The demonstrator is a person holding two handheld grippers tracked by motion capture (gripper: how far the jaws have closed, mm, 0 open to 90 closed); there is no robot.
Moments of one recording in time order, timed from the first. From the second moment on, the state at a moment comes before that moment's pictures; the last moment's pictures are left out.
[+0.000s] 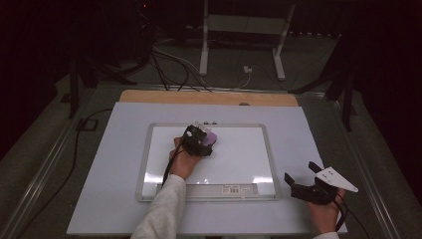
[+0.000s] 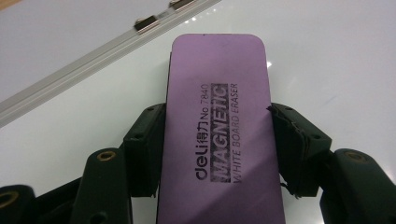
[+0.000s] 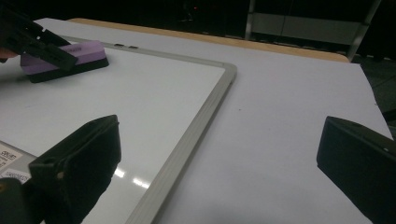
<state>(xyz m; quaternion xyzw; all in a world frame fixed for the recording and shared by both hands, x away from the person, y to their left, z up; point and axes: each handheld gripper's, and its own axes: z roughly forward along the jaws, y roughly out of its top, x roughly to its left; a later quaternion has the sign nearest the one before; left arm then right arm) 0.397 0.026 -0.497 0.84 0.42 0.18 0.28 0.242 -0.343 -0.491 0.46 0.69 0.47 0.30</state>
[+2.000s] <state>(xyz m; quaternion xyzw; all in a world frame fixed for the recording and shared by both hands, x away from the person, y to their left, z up) 0.383 0.003 -0.495 0.86 0.40 0.17 0.27 0.241 -0.345 -0.491 0.46 0.69 0.47 0.30</state>
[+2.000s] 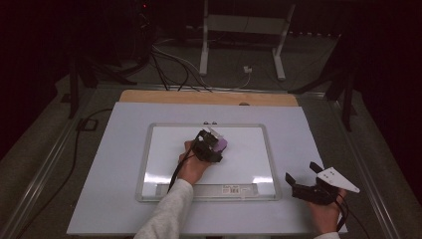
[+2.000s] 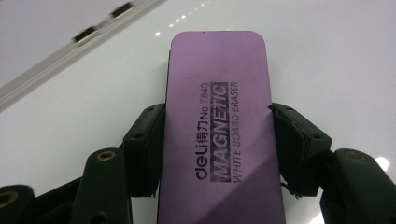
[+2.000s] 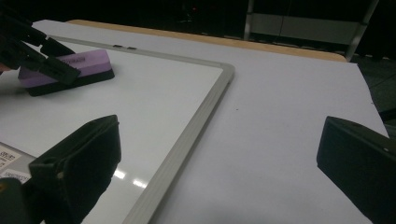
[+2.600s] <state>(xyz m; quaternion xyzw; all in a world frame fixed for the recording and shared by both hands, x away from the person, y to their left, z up) 0.388 0.035 -0.493 0.83 0.45 0.19 0.26 0.240 -0.346 -0.490 0.46 0.69 0.47 0.31</state>
